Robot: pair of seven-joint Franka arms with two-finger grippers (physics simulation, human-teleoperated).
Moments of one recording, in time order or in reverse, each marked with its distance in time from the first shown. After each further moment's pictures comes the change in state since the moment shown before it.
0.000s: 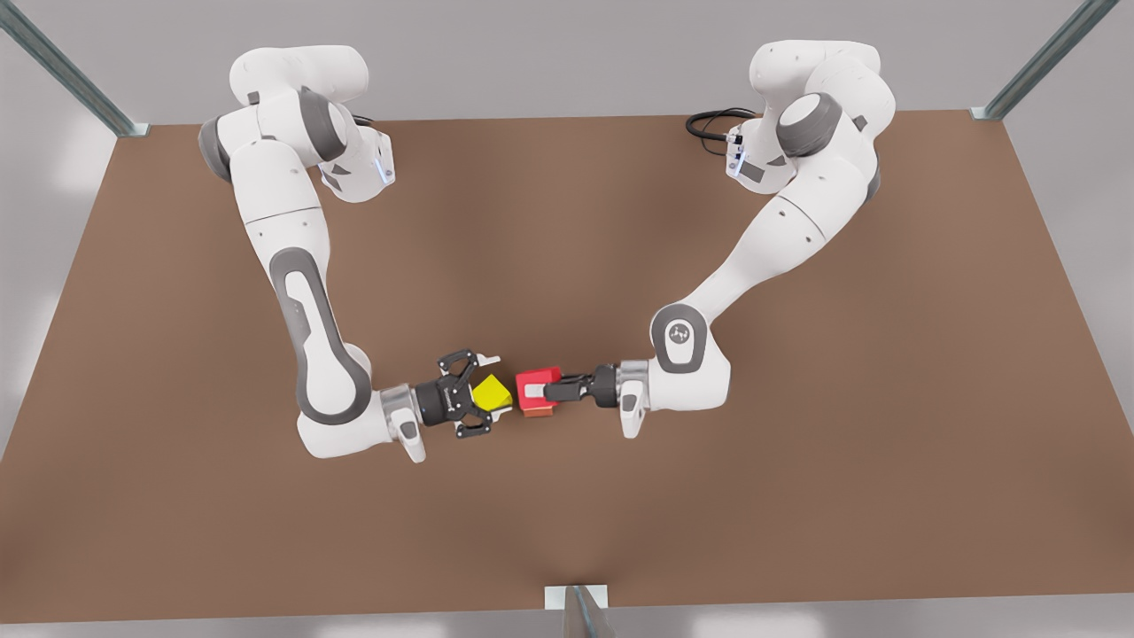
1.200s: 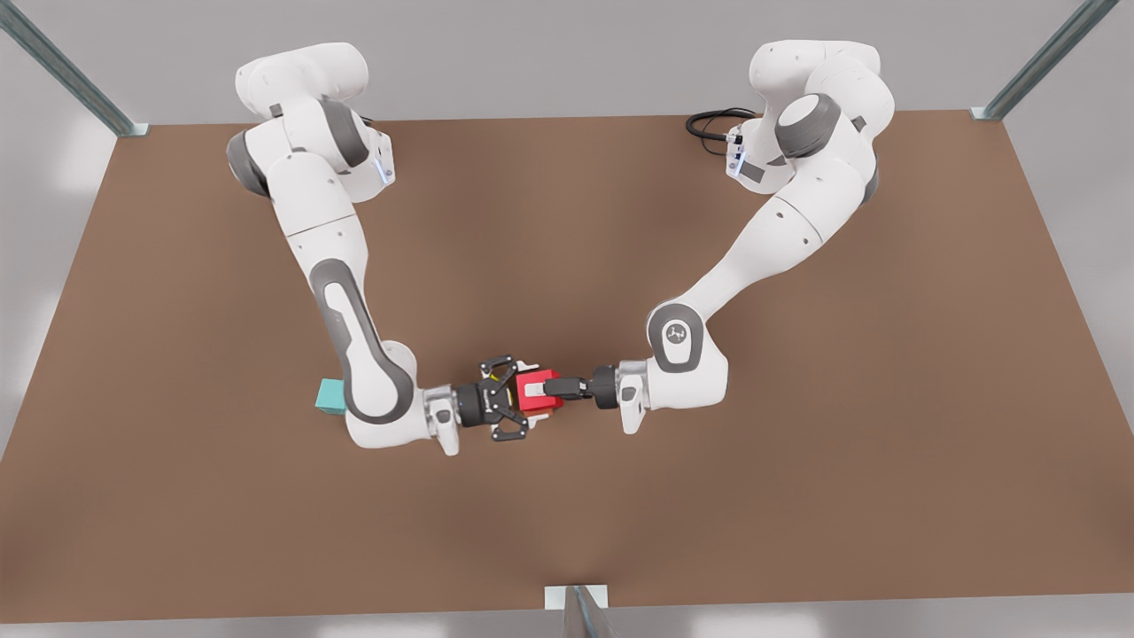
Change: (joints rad) left arm -0.006 0.001 0.000 -0.010 -0.034 0.045 0.242; right arm 0.101 0.075 -0.001 0.026 0.191 0.126 -0.394
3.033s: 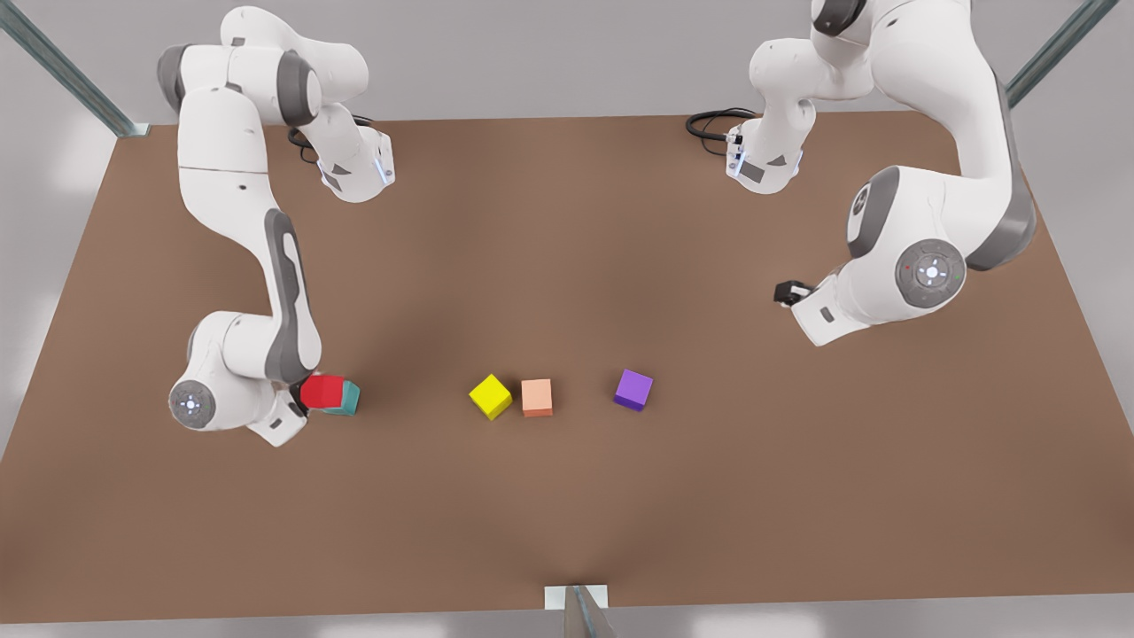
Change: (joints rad) left arm -0.077 -0.760 0.702 -0.124 1.068 -1.116 -0.259; right arm -0.041 -0.330 -0.369 -0.345 -1.365 0.135 0.482
